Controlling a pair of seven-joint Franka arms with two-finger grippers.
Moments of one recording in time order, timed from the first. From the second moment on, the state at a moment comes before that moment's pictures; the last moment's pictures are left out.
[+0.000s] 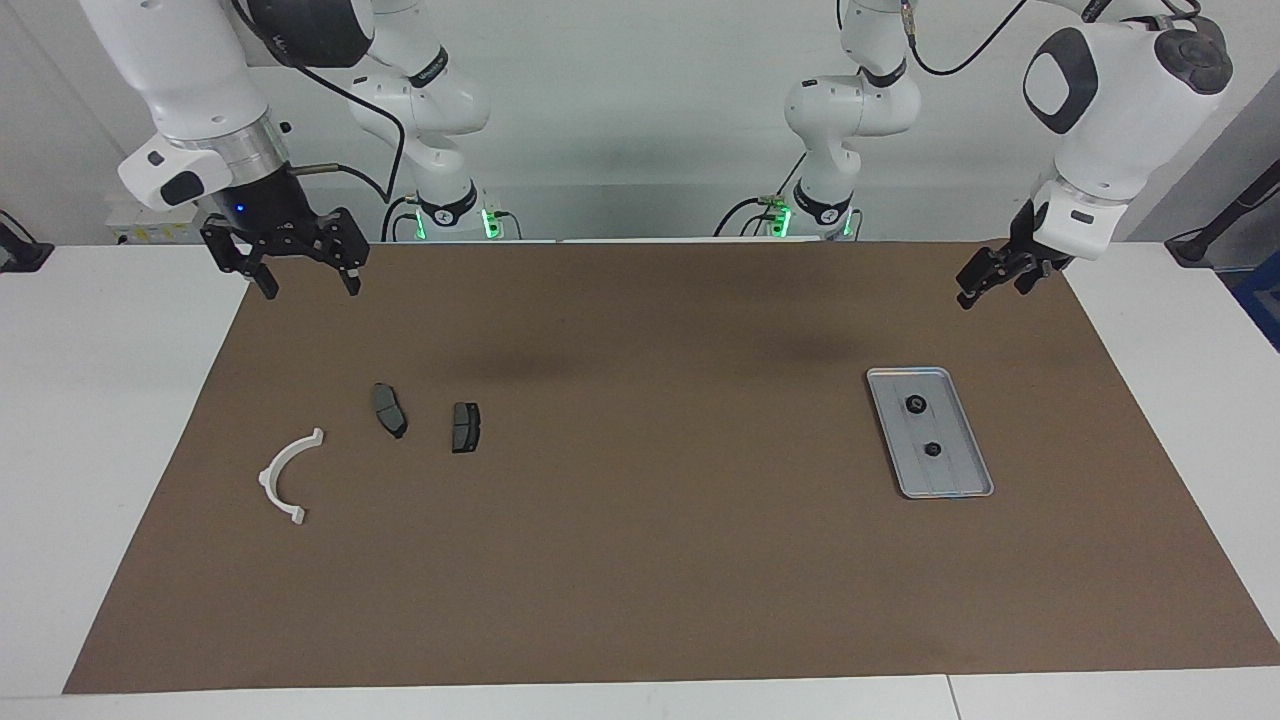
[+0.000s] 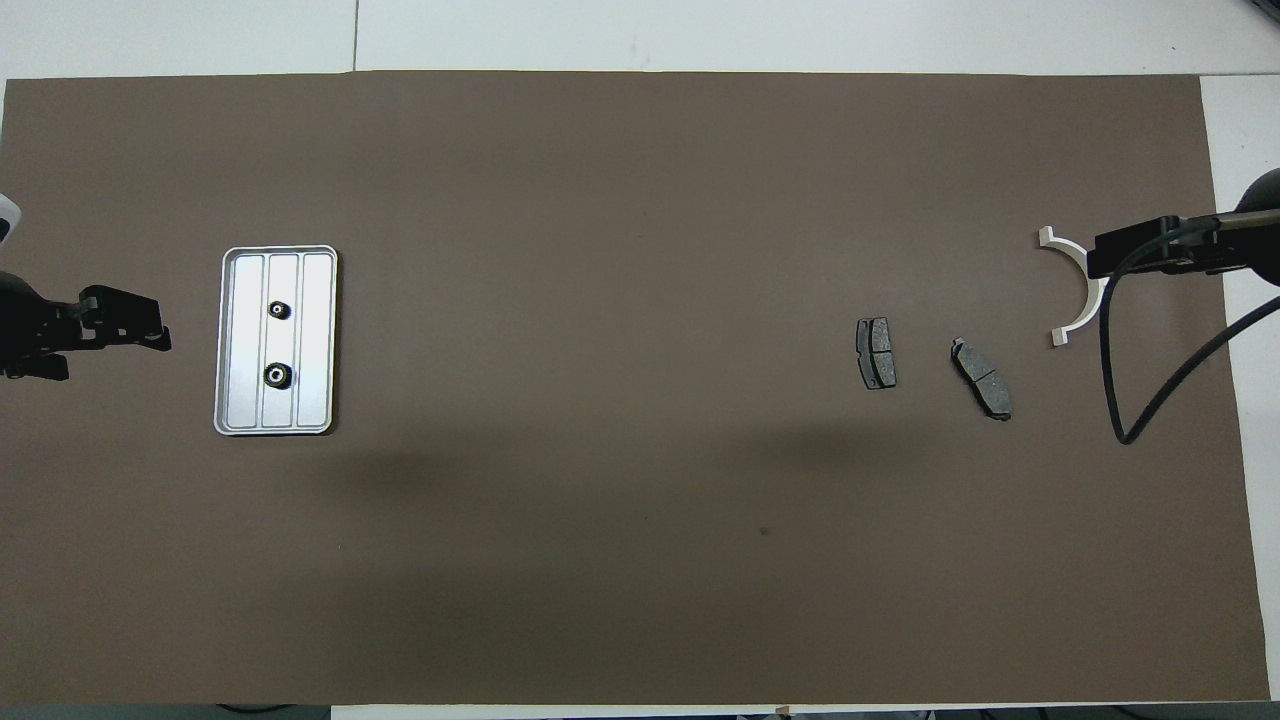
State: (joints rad) left arm -0.06 -0.06 0.08 -1.81 -0.01 1.70 -0.19; right arm -0.01 0.00 0.02 -1.57 0.02 1.66 0.00
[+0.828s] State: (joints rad) left arm -0.02 -0.05 0.05 -1.77 -0.01 1.69 -0.11; right arm -0.01 0.00 0.02 -1.57 0.02 1.66 0.00
